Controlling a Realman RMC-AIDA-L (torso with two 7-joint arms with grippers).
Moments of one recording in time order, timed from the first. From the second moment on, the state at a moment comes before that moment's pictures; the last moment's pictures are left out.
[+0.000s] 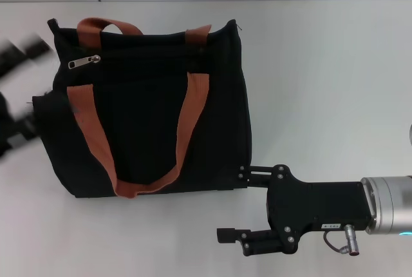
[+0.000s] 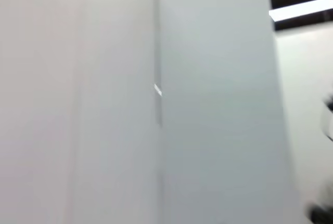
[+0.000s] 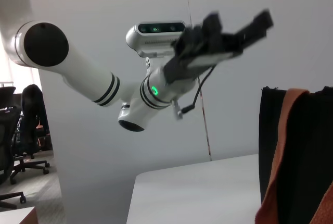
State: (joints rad) left arm -0.24 -1.97 0.83 0.50 1.27 2.02 -0.99; right arm 0.55 2.09 -0.94 -0.20 -1.82 -1.70 0.79
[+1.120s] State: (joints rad) left arm -0.25 -1.97 0.94 0.50 1.53 2.02 -1.00; right arm 0.56 2.09 -0.93 -0.20 -1.81 -1.72 0.80
